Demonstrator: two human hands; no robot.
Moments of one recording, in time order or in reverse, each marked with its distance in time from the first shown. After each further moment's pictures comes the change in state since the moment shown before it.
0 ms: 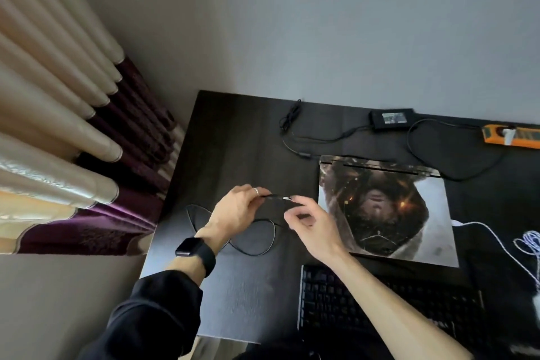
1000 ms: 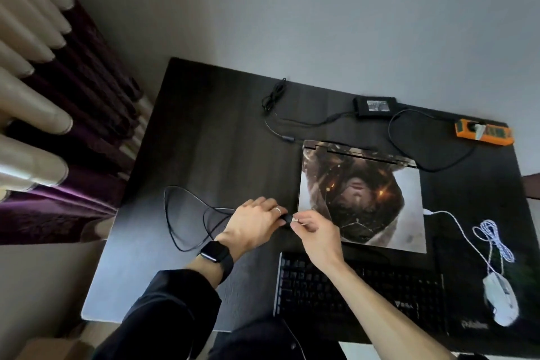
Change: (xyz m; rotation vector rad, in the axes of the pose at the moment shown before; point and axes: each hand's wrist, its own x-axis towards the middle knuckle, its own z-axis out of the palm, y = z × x) left_hand -0.001 0.028 0.091 0.268 -0.106 0.326; right_hand -0.011 0.061 -0.018 -0.133 0.216 0.117
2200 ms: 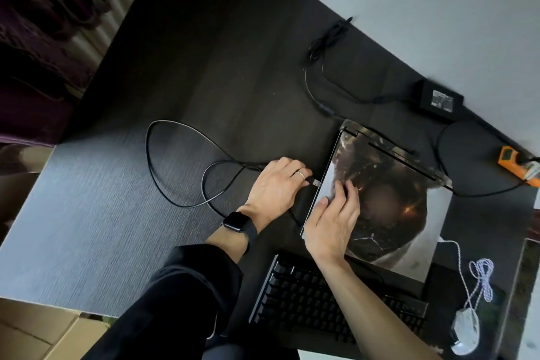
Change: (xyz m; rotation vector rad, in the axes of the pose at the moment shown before) left_hand 0.072 -0.033 0.107 -0.345 0.451 -0.140; right_hand 0.079 0.067 0.042 -0.870 0.384 -0.325
